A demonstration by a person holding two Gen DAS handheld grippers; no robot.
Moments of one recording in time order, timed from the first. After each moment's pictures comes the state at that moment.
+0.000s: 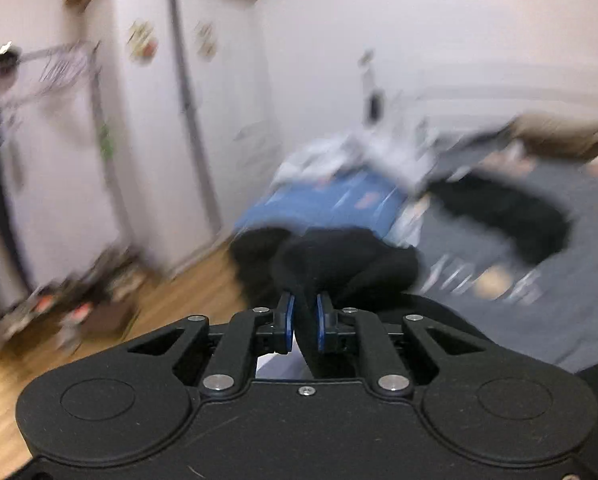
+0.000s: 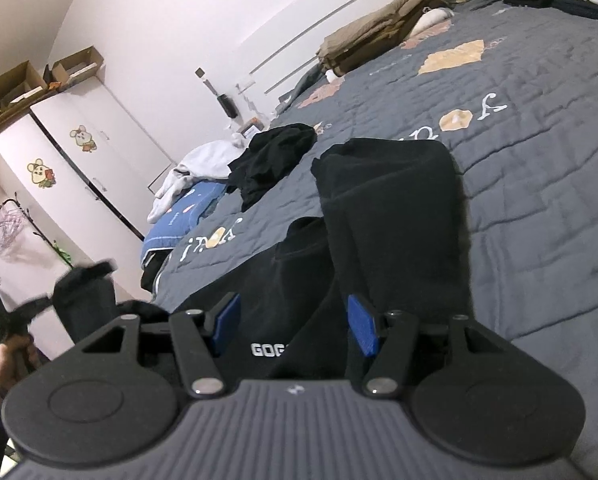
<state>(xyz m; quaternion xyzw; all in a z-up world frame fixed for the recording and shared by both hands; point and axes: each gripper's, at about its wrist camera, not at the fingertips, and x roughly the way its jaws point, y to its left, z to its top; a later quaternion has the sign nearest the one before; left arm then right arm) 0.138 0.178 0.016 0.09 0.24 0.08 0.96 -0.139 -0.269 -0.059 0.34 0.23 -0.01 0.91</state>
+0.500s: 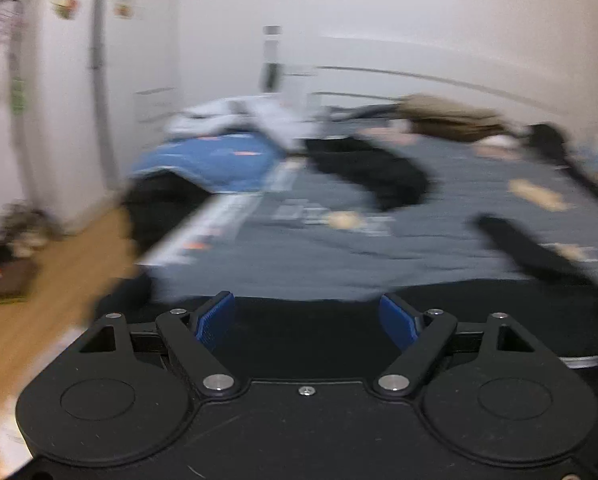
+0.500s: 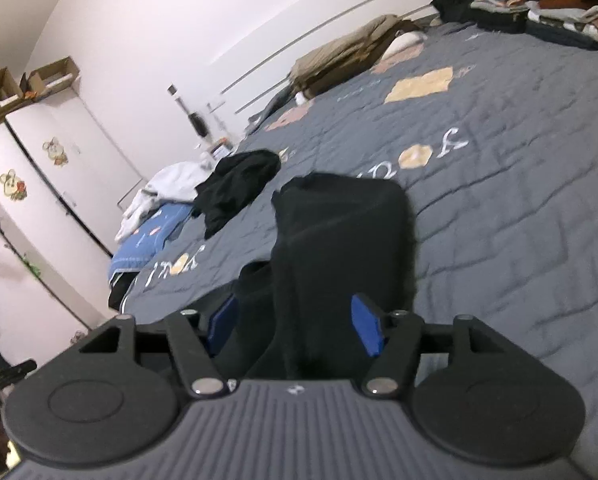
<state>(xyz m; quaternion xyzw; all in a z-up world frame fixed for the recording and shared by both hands) 0.008 0.099 0.013 0.02 0.25 -0.15 0.96 -0.137 -0.306 -0.043 0.33 0.22 -0.06 0.92</state>
